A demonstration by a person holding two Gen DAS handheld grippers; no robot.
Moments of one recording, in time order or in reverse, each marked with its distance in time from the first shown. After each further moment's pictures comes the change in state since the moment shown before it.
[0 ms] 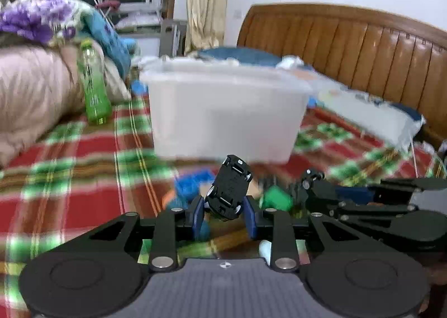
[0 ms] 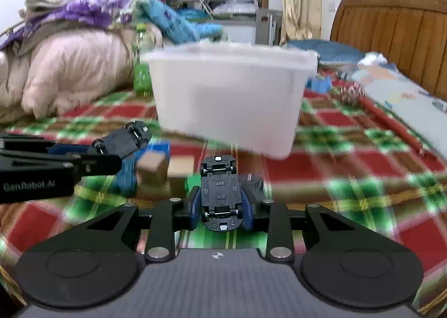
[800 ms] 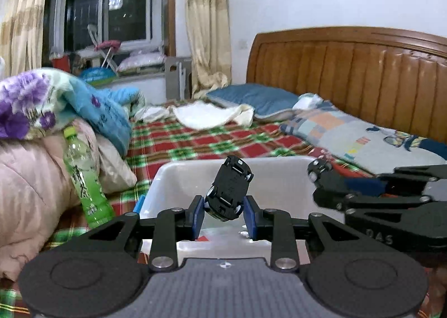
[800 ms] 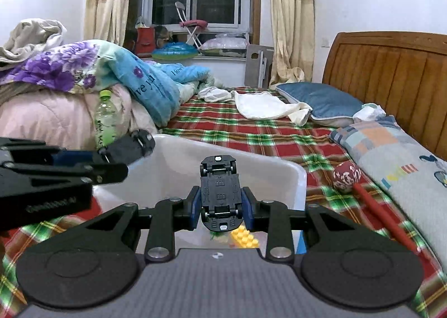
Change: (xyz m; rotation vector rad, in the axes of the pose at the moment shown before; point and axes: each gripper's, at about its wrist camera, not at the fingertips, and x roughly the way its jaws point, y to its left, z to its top) left arm 0.091 0.003 0.143 0.066 -0.079 0.081; right arm 0.060 -0.038 0.138 -0.021 -0.115 -0.048
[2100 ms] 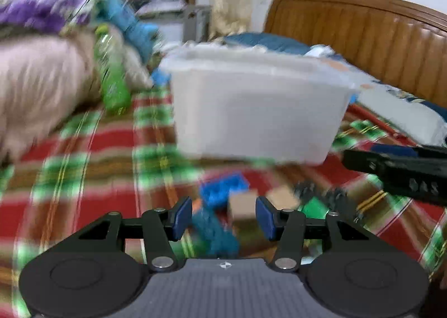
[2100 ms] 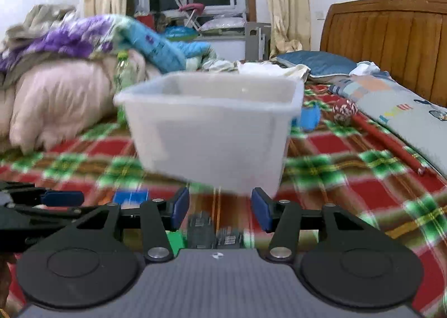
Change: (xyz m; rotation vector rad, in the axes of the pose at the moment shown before) left arm -0.058 0.003 -0.151 -0.120 0.198 0.069; right arm -0.054 0.022 -0.107 0.060 0.071 0.031
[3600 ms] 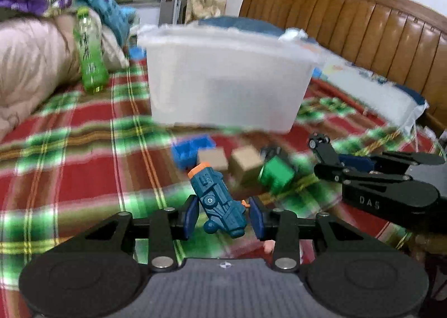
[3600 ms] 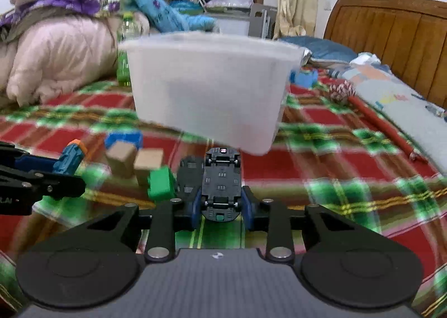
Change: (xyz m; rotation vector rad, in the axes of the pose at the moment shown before) left arm -0.035 -0.006 -0.002 0.058 0.031 -0.159; right arm -0.007 -0.002 -0.026 -0.074 0.076 -0.036
